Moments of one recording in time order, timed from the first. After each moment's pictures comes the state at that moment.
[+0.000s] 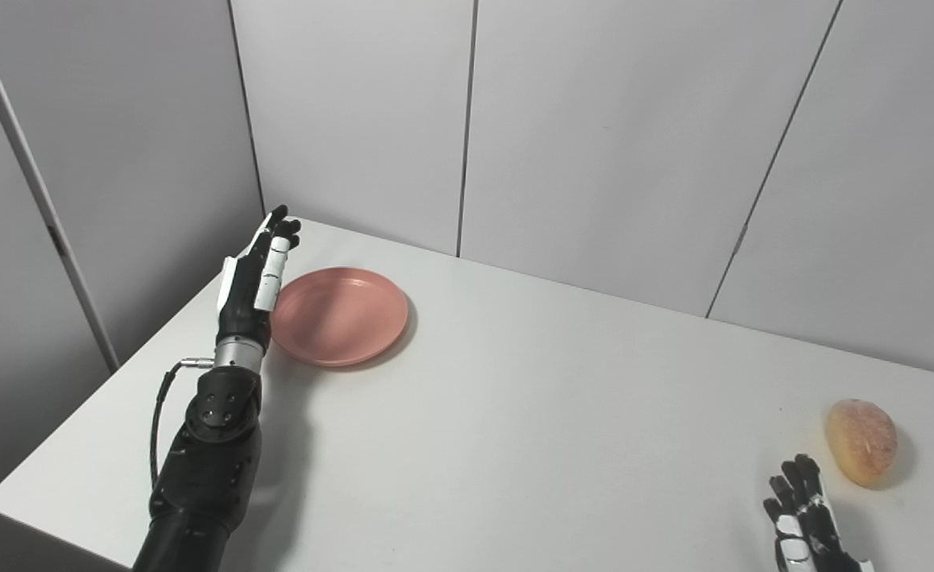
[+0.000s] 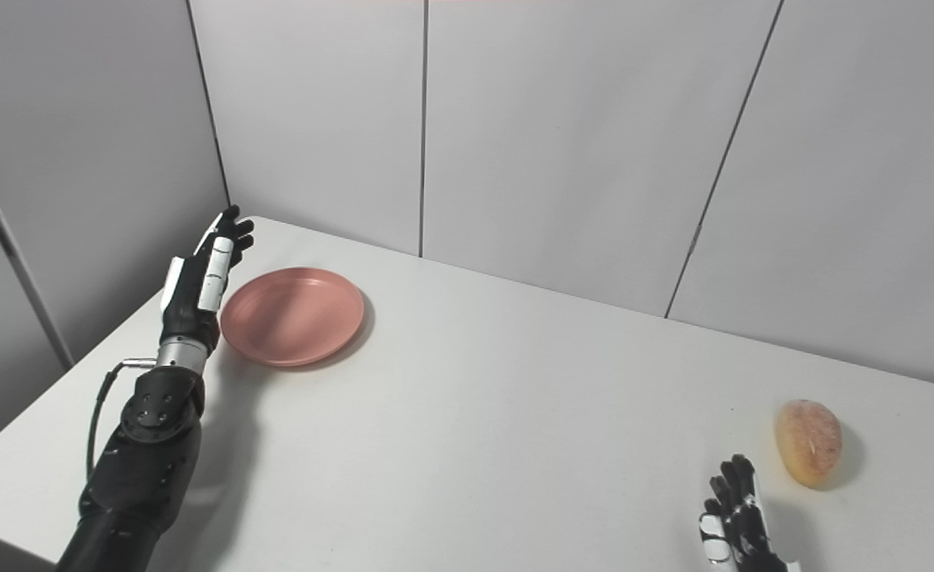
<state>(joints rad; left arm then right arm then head) -0.51 0.37 0.30 0.51 -0.04 -0.19 0.09 -0.02 -0.03 0.01 -0.02 0.15 -0.17 0.12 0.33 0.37</state>
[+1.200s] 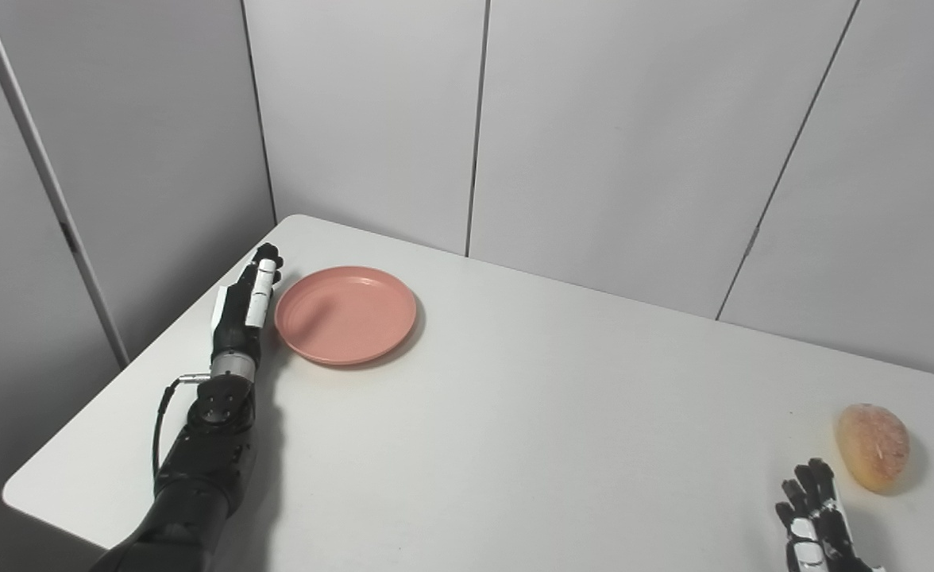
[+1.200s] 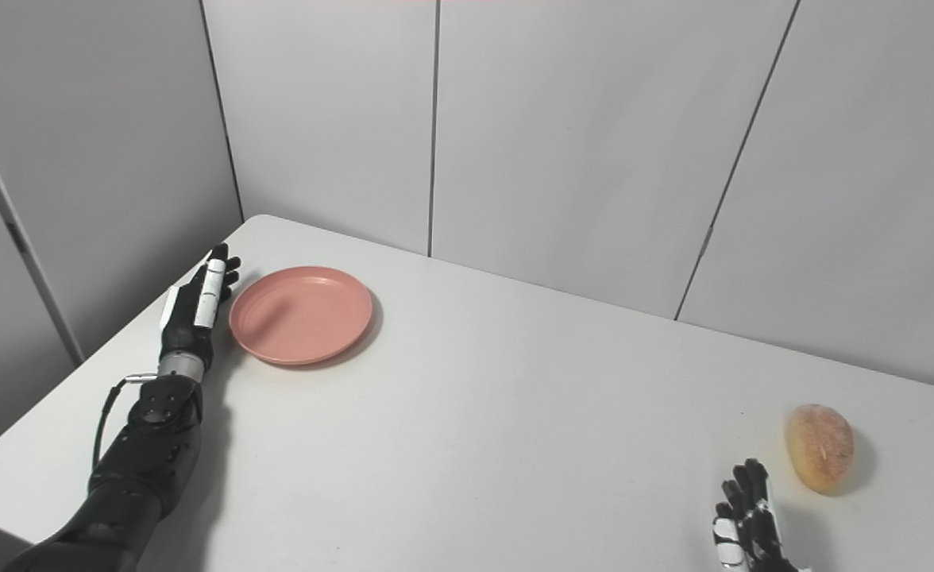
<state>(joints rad) -0.60 0.43 0.29 0.93 -0.11 -0.34 0.09 -0.01 -0.03 0.01 -0.02 0.14 -0.17 0.12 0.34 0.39</state>
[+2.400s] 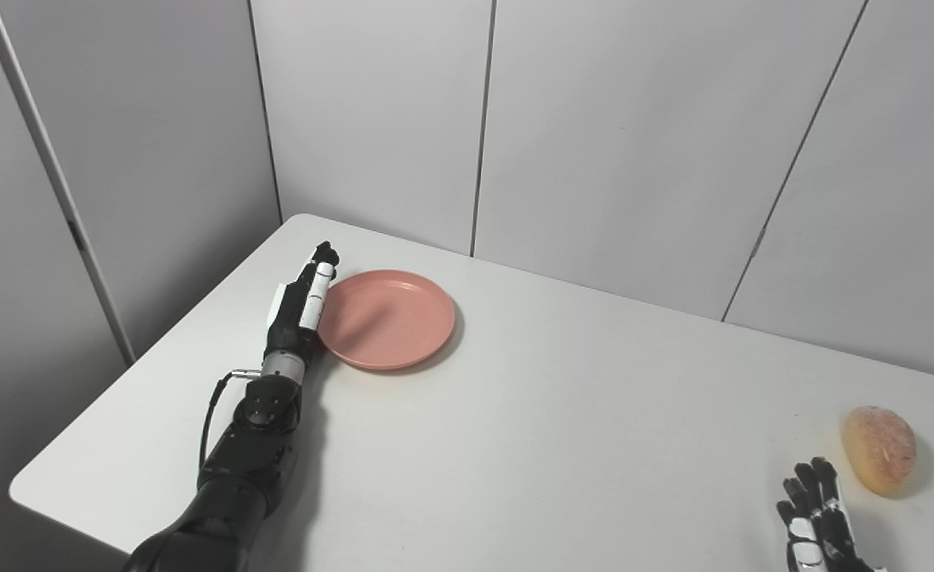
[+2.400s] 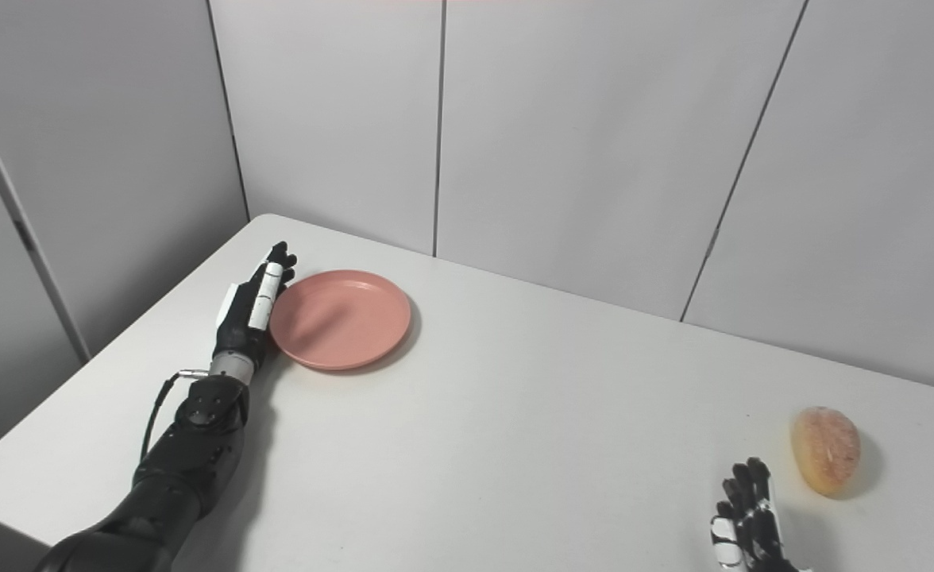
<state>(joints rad) -0.66 0.36 0.19 0.99 -0.11 -0.41 0.07 0.00 -0.02 0.01 -0.05 0.13 -0.16 0.10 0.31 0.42</state>
